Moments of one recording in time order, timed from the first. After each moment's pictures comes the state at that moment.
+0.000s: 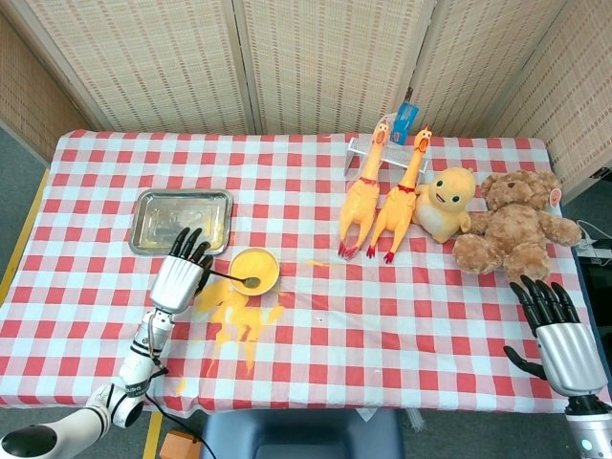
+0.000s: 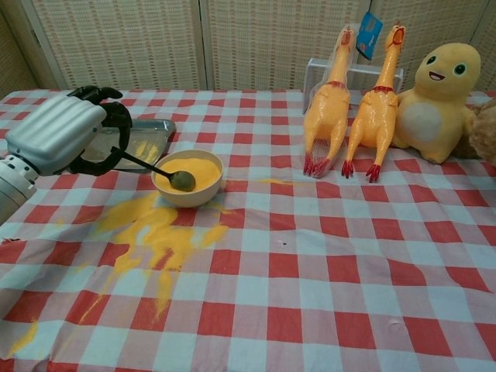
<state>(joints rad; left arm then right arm) -0.61 -1.89 -0.12 -0.72 1.55 1.42 0.15 0.03 -1.10 0.01 -1.65 -1.61 1.53 -0.10</state>
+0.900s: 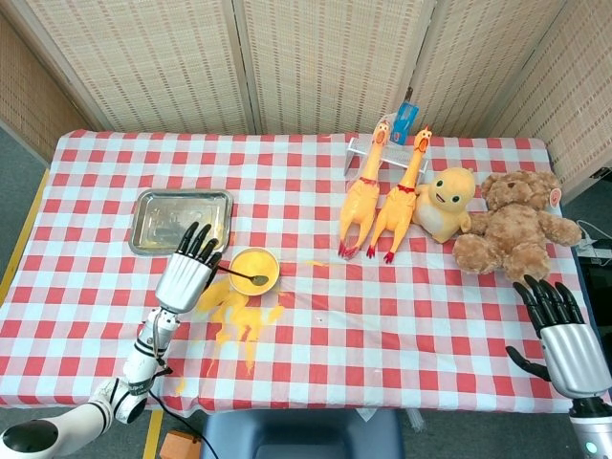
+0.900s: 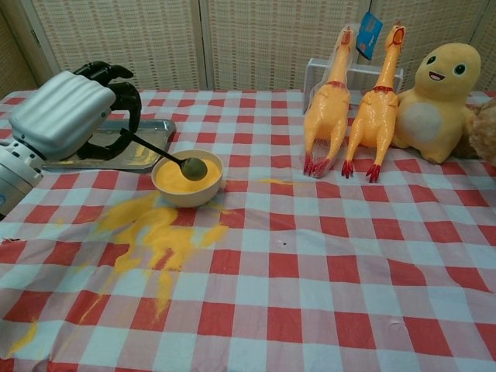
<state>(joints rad) -0.64 -1.87 -0.12 -0.76 1.59 1.49 0.24 0.03 -1.08 0.01 -1.65 -1.62 1.55 -0.07</state>
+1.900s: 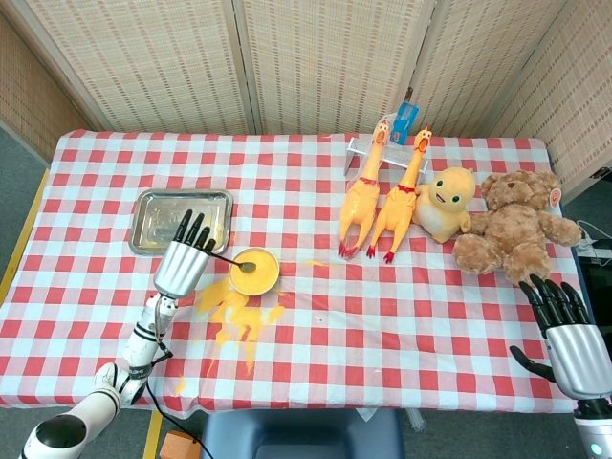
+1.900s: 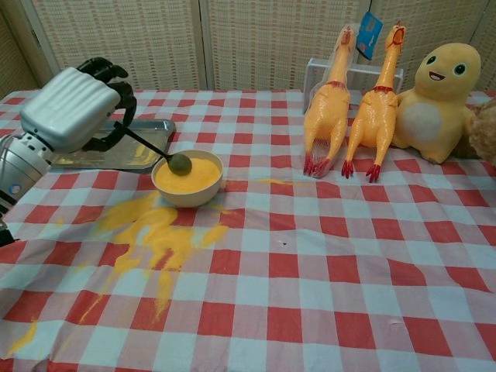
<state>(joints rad) -0.71 -1.99 -0.14 -0.40 1.56 1.46 0.21 0.02 -1.07 0.01 -1.65 -1.62 1.56 -0.07</state>
